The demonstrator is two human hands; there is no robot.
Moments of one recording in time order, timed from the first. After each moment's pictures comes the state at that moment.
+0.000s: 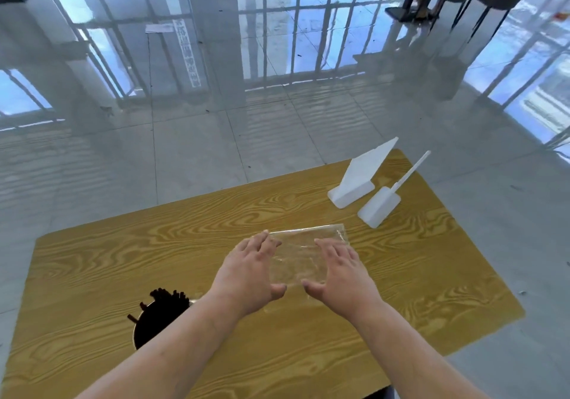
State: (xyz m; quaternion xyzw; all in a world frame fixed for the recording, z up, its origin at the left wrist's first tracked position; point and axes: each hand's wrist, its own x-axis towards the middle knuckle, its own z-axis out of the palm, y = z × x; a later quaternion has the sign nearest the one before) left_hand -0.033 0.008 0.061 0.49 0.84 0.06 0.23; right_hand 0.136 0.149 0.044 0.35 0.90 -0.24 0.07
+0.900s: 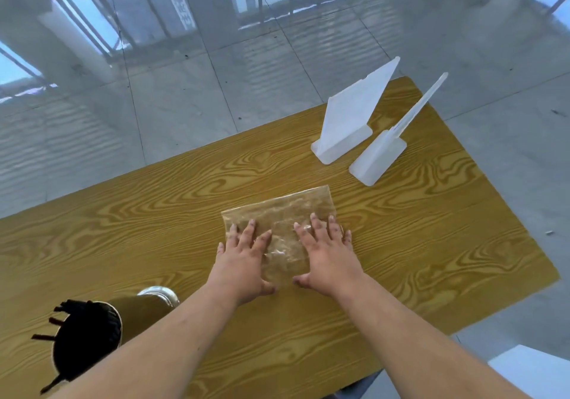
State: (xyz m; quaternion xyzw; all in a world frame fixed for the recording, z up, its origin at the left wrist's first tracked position) left_hand -0.005 0.059 -0.081 0.44 0.84 -0.10 0.31; right_hand 0.151 0.203 -0.085 0.30 0.90 -0.23 0.23
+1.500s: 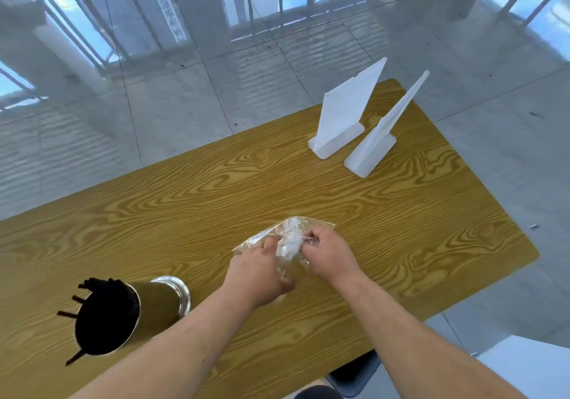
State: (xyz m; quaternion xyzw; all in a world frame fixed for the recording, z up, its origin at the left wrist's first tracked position) left_hand 0.035 0.045 -0.037 0.45 0.84 0.00 0.32; right_hand 0.160 0.169 -0.045 0.48 0.73 -0.50 0.02
